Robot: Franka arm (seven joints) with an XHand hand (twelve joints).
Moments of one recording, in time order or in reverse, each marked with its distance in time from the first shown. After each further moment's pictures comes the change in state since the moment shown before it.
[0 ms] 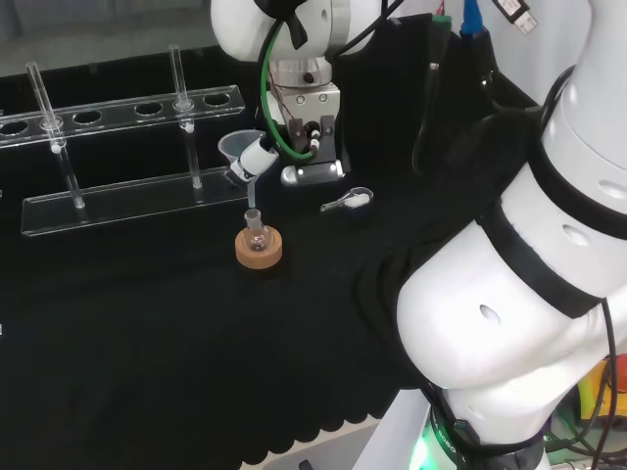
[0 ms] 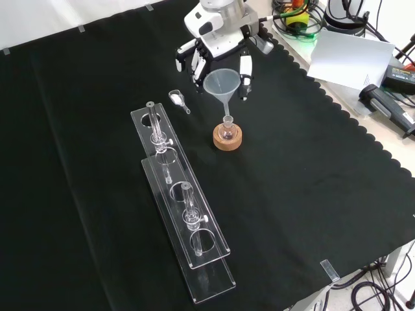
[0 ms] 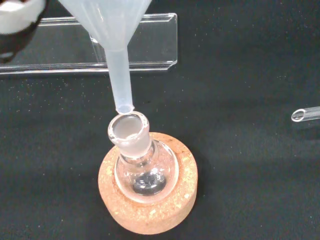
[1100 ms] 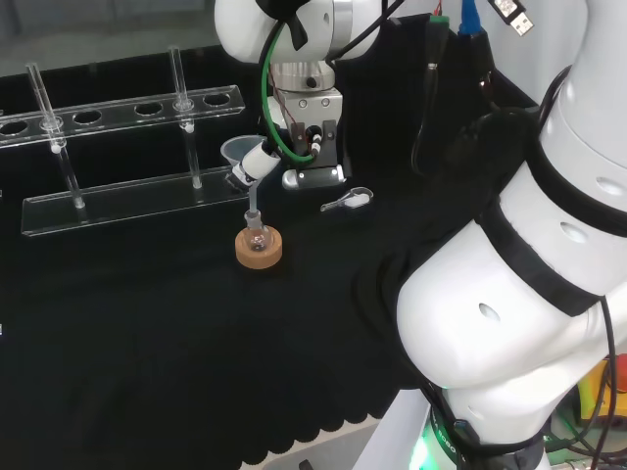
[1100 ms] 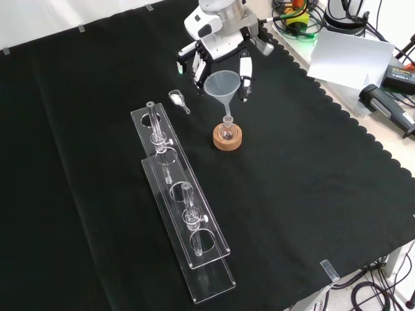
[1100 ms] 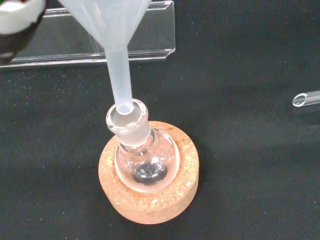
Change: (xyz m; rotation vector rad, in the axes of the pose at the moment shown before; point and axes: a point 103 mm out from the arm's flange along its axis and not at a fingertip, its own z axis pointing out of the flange) arm -0.002 0.001 0.008 0.023 0.022 0.017
